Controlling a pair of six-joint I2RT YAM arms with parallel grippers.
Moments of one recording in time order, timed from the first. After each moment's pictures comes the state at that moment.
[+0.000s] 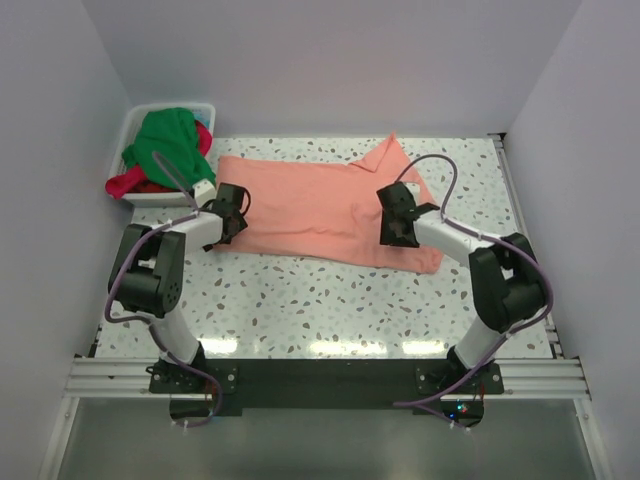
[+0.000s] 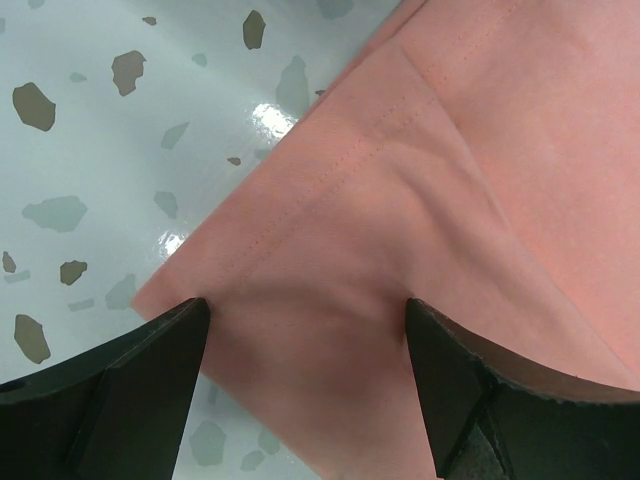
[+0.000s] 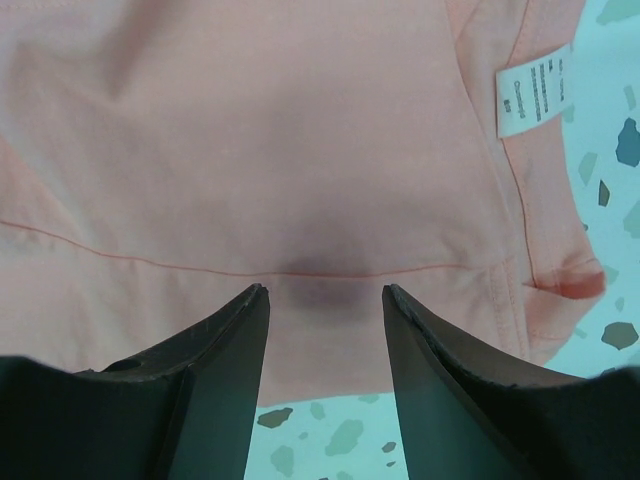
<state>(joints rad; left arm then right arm) -0.21 1.76 0.97 -0.24 -0.59 -0.76 0.43 1.70 1.08 -0.47 0.38 0.48</state>
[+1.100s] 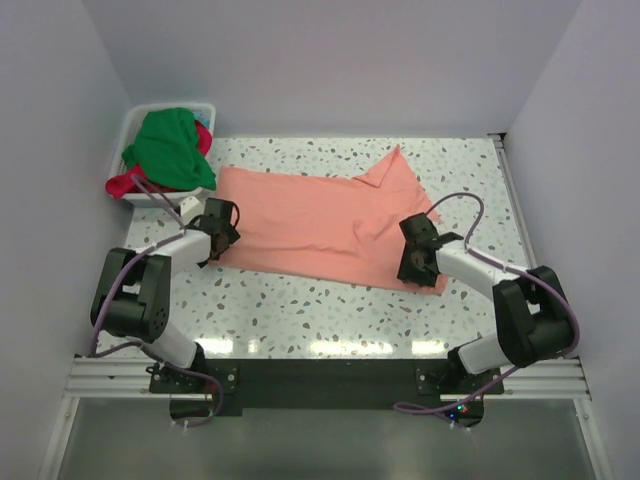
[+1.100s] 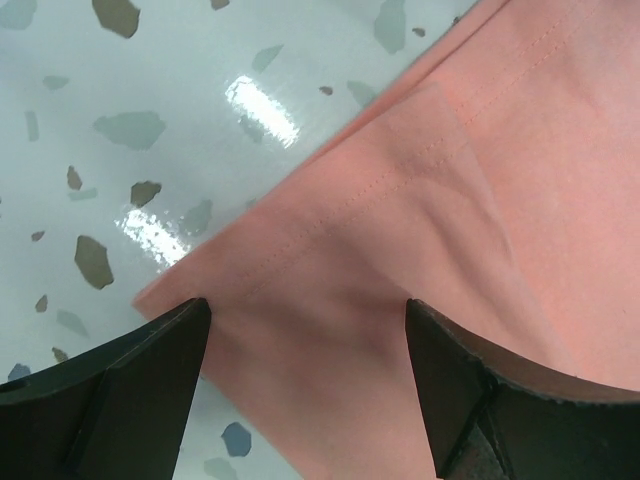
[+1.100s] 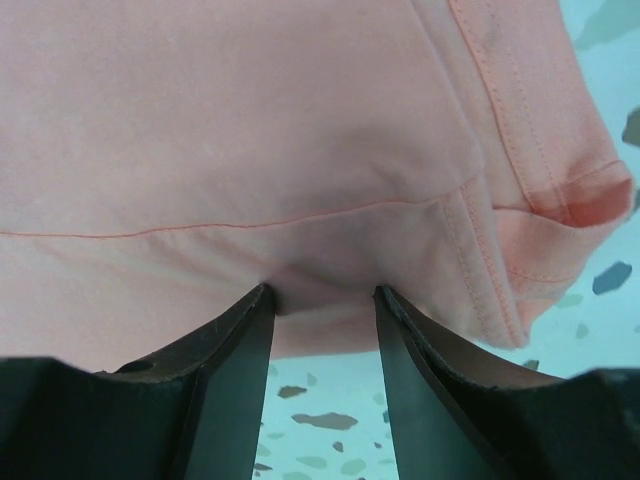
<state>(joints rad) -0.18 1.62 0.81 -0.24 -0.52 -0.85 0.37 1.48 0.77 -0.53 0.25 0.63</state>
